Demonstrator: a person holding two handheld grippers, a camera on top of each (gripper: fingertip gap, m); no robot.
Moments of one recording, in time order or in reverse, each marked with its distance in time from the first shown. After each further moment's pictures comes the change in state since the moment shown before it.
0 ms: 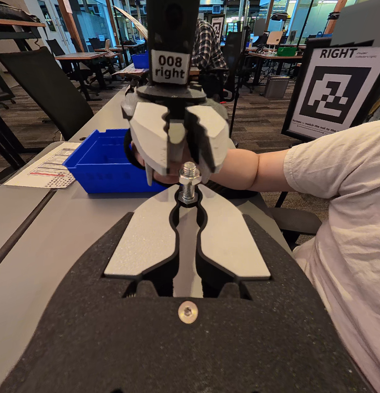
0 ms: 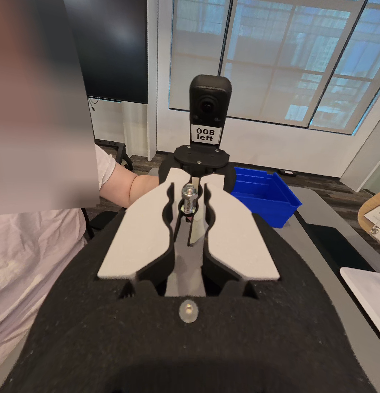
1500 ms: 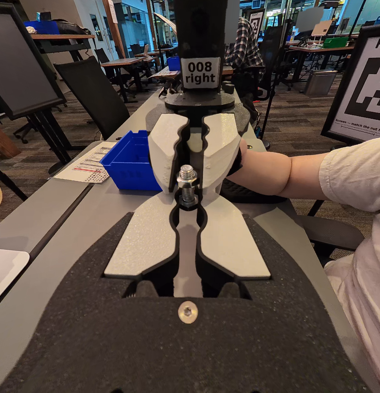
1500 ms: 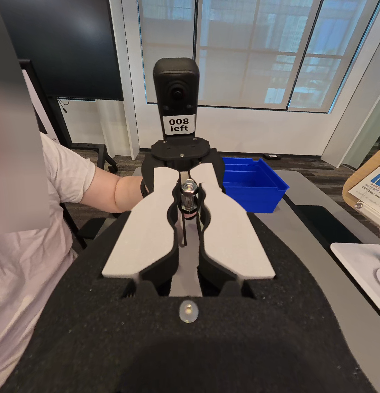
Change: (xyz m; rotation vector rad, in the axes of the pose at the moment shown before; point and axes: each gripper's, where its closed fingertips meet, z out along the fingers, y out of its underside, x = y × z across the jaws) left arm -0.017 -0.004 -0.002 0.001 -0.159 0.033; right arm 0.014 0.007 0.008 -0.038 0.115 0.067
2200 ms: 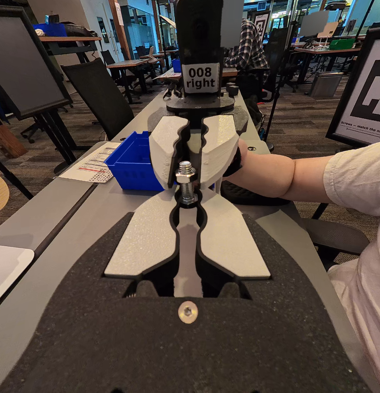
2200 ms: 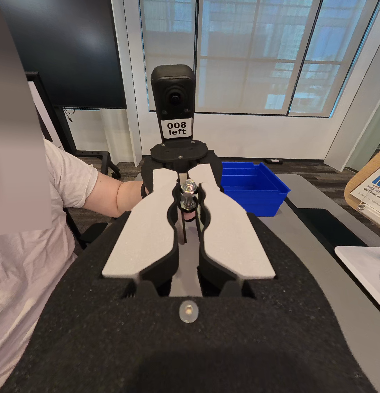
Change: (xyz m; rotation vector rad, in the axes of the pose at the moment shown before) left arm -0.003 -0.001 -0.001 0.006 -0.023 -0.003; right arm 0.003 -0.002 -0.003 0.036 -0.010 0.019
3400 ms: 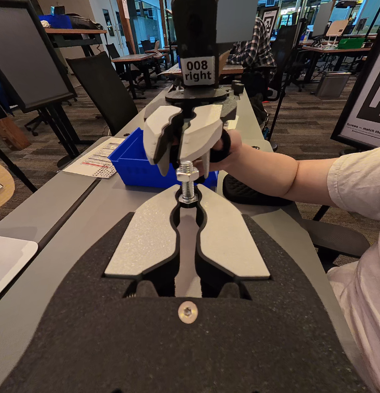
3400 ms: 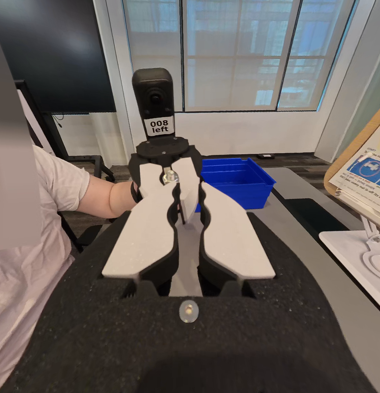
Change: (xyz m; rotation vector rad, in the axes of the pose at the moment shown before) left arm -0.004 0.000 -0.004 -0.016 -0.024 -0.021; right arm 0.020 -0.003 -0.021 -0.001 0.049 0.038
